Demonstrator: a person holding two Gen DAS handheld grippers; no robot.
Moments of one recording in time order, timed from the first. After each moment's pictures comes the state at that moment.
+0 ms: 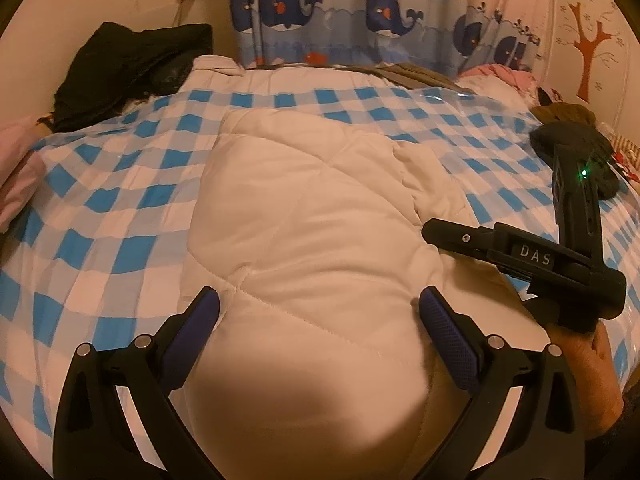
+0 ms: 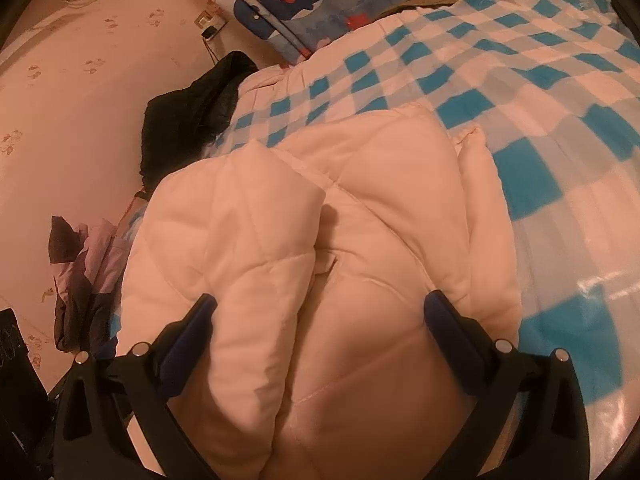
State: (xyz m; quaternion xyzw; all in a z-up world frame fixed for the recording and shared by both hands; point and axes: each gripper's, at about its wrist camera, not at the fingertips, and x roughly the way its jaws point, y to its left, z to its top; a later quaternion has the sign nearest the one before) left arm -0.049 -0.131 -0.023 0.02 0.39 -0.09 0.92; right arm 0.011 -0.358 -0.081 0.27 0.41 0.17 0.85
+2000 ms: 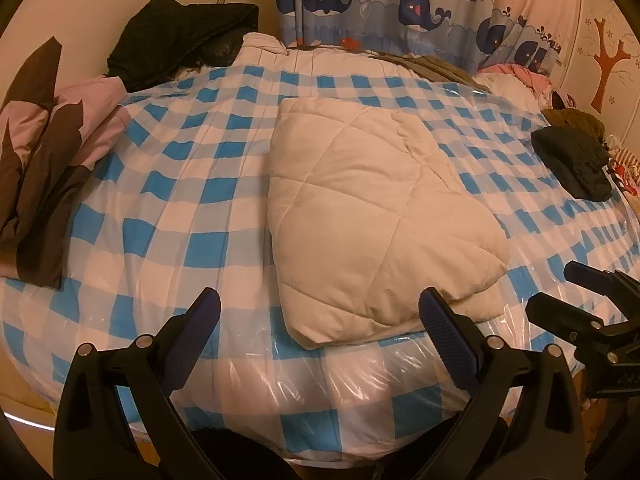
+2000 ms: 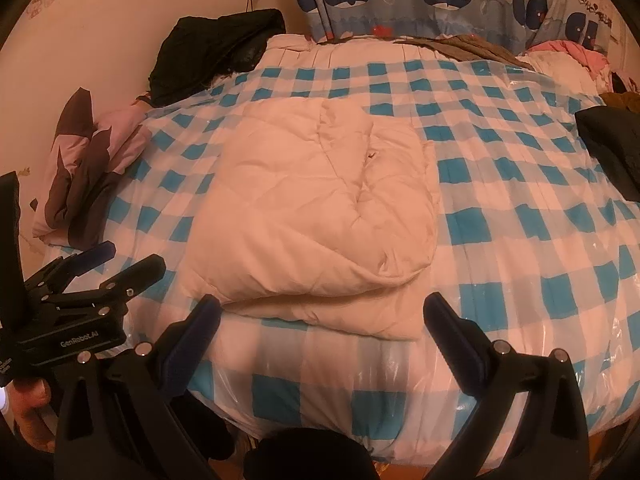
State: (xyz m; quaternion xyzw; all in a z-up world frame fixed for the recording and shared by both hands) left arm -0.151 -0.067 0.051 0.00 0.45 -0.06 0.89; right arm -0.171 -0.273 0.067 0.07 0.48 0.09 0.87
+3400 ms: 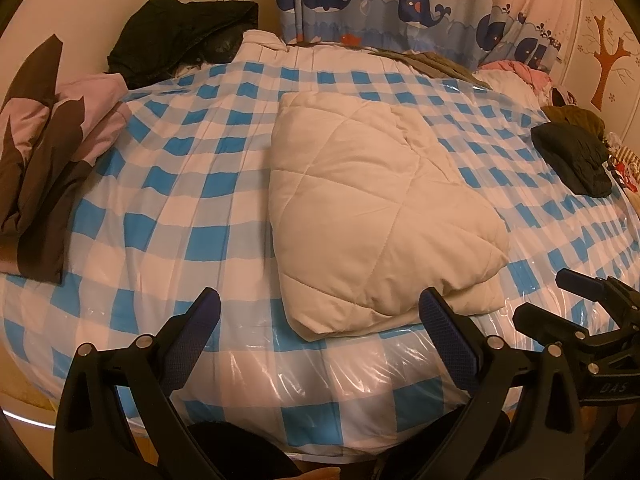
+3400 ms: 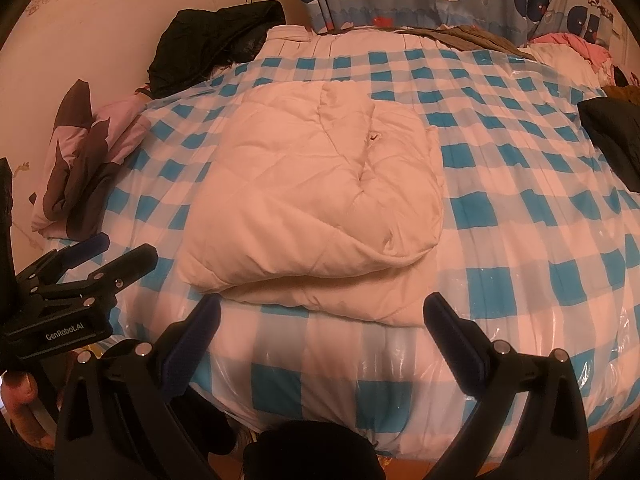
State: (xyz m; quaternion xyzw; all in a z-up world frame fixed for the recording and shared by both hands) left arm -0.162 -0.070 0.047 0.00 0.45 -0.06 0.89; right arm -0.177 -0.273 0.052 0.07 0.49 0.10 0.87
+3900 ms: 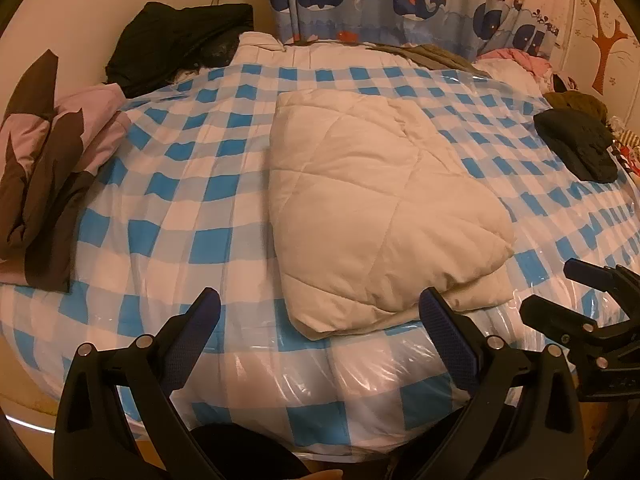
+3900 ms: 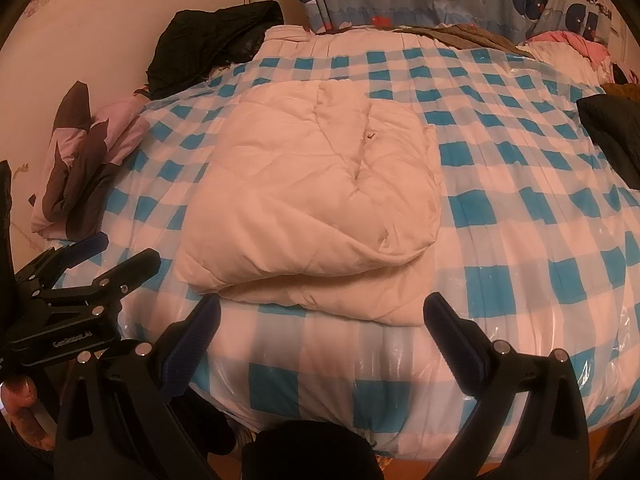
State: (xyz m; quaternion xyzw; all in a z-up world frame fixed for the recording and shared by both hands) left arm -0.157 -0.076 0.049 0.03 0.45 -0.05 0.89; right arm -0.177 -0.275 0.051 0.07 0.49 0.10 0.87
